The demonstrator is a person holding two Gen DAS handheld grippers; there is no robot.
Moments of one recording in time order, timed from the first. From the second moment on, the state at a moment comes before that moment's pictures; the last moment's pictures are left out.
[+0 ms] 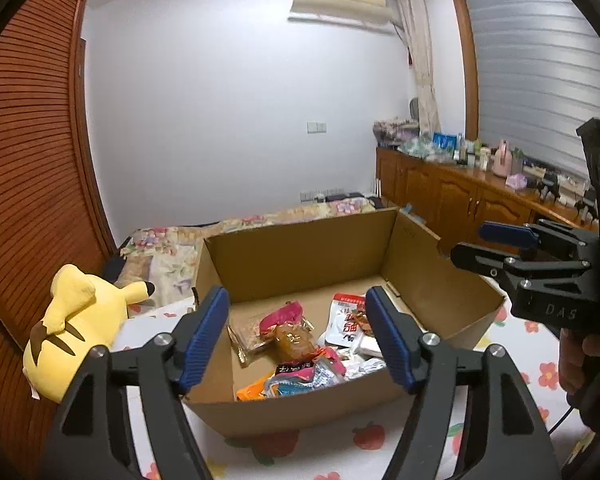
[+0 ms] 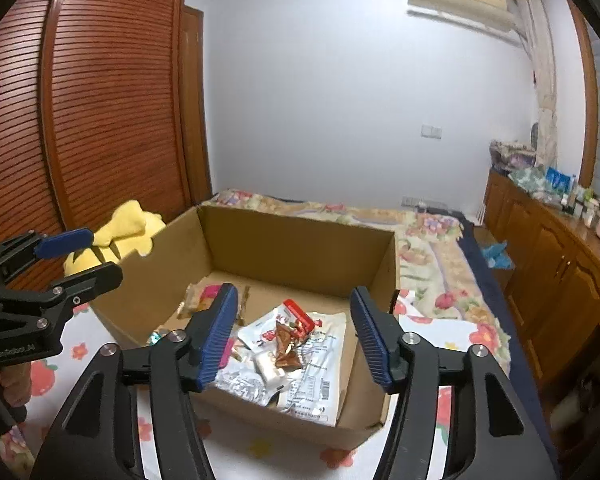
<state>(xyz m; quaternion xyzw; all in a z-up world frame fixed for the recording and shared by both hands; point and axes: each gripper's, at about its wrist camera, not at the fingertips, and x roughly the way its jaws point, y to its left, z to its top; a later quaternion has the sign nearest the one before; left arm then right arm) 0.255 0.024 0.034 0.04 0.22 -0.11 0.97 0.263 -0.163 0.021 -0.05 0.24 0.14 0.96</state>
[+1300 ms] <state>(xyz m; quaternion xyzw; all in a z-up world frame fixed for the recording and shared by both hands) 0.128 0.024 0.049 0.03 0.17 -0.06 0.98 0.125 -0.172 0.048 -0.01 0.17 0.08 0.98</state>
